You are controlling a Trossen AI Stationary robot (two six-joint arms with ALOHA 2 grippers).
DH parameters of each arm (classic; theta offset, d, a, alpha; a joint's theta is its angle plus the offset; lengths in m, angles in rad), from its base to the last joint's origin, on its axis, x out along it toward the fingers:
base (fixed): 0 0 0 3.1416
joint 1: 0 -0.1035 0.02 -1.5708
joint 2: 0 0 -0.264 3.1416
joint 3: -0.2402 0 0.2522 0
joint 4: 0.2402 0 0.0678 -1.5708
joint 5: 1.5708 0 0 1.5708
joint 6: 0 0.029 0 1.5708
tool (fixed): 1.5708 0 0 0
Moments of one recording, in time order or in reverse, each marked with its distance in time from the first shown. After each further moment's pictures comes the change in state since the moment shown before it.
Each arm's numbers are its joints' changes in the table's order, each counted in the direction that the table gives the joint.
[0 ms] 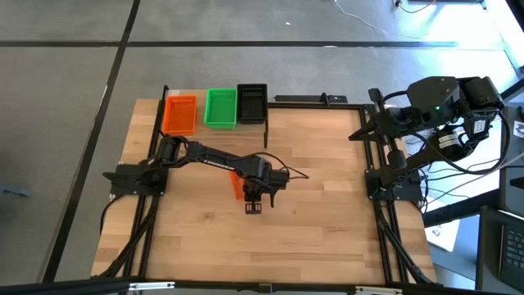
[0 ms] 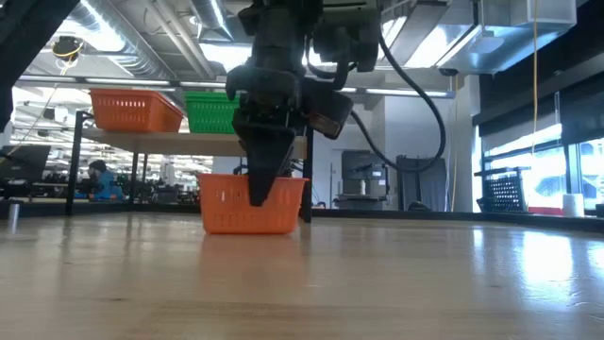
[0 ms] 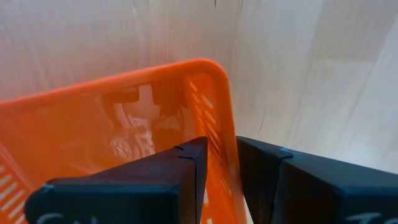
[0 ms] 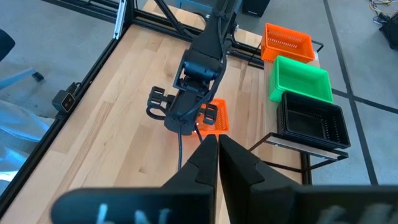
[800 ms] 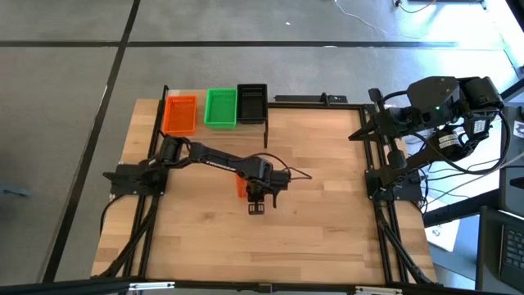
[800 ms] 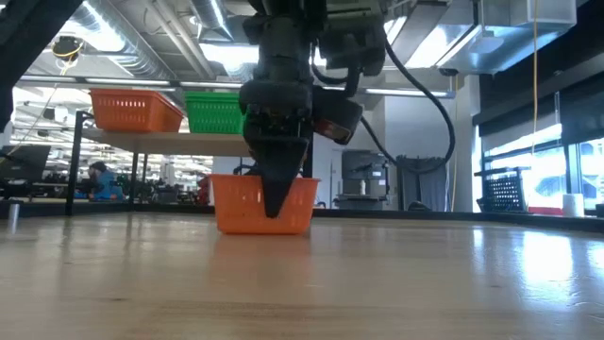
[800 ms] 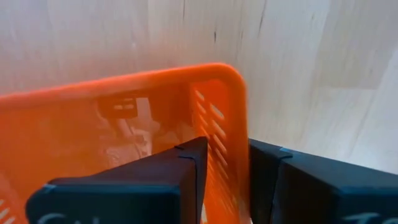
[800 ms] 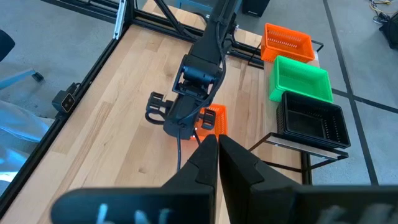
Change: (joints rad) left arm -0.001 -0.021 0.009 -0.075 -0.006 0.008; right arm 0.000 0.000 0.000 0.000 0.000 0.003
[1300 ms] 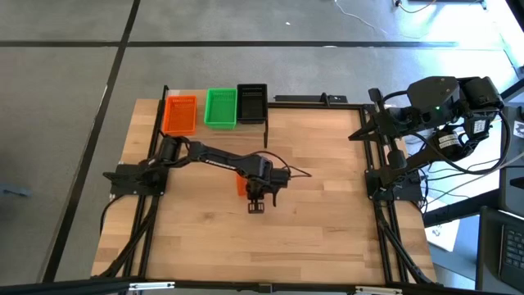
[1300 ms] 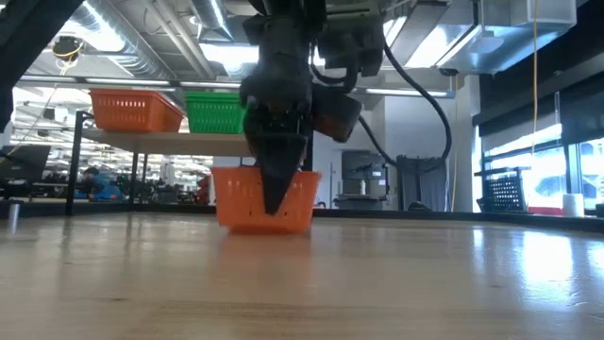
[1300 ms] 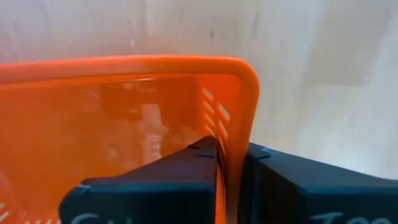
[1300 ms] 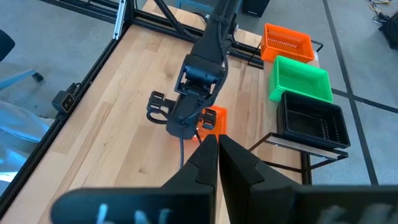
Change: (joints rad) left arm -0.001 0.003 -0.002 0.018 0.055 -0.005; right arm 0.000 0.000 0.000 0.000 0.000 0.000
